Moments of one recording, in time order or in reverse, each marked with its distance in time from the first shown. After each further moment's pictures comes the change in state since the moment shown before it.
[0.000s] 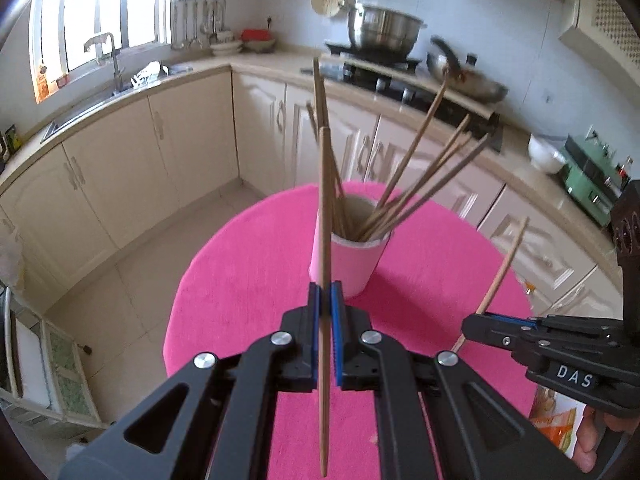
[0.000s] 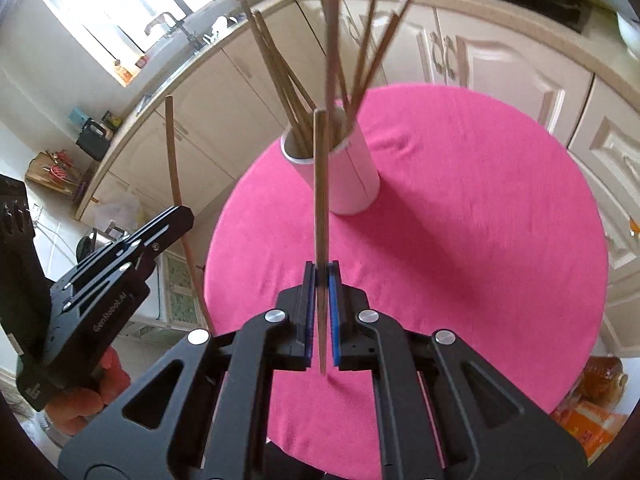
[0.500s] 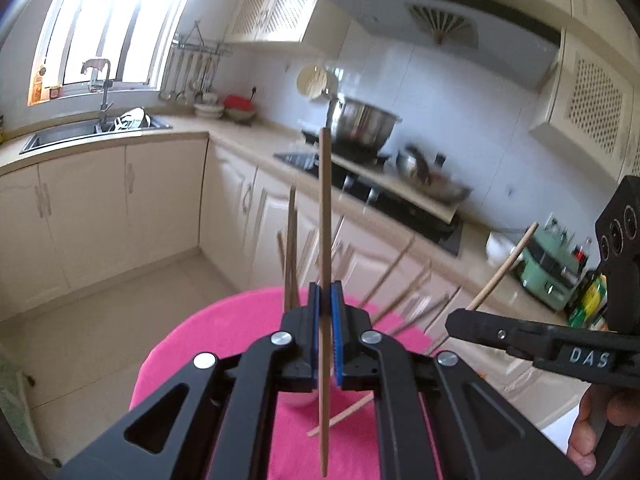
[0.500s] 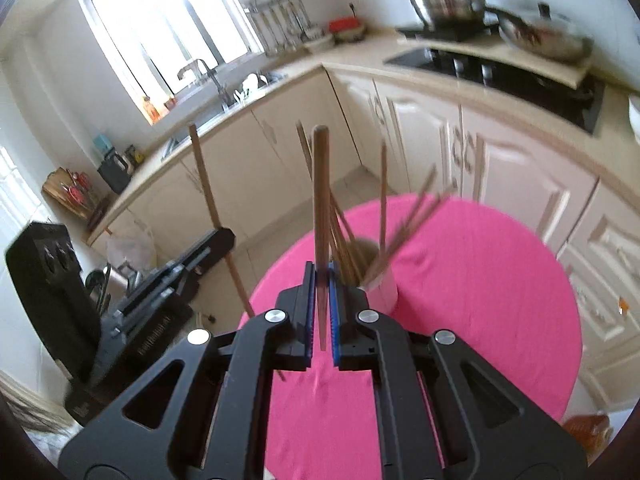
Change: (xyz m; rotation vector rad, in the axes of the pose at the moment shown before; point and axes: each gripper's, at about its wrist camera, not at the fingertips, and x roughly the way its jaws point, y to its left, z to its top) left arm -0.014 0.012 0.066 -0.107 -0.307 -0.185; right arm -0.052 0.039 0.078 -0.098 -0.228 0.031
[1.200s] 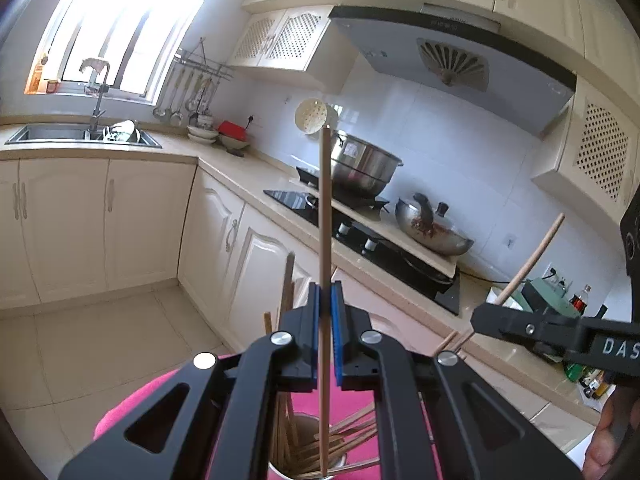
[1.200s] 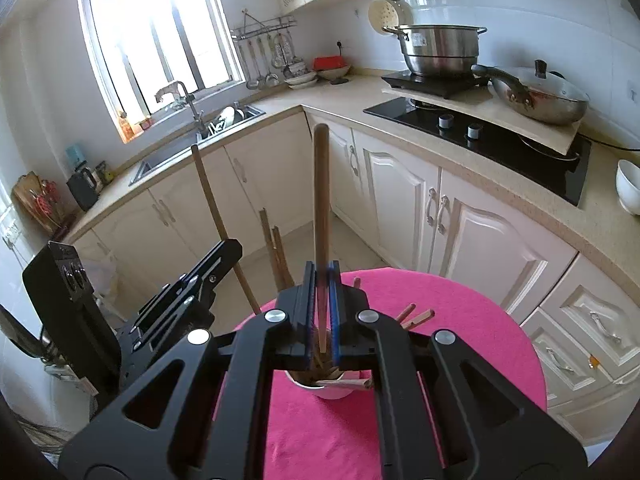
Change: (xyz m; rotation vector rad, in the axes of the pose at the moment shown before) left arm 0.083 0.016 0.019 -0.066 -0.128 -0.055; right arm 0.031 -0.004 0.059 -0.075 -0.113 -0.137
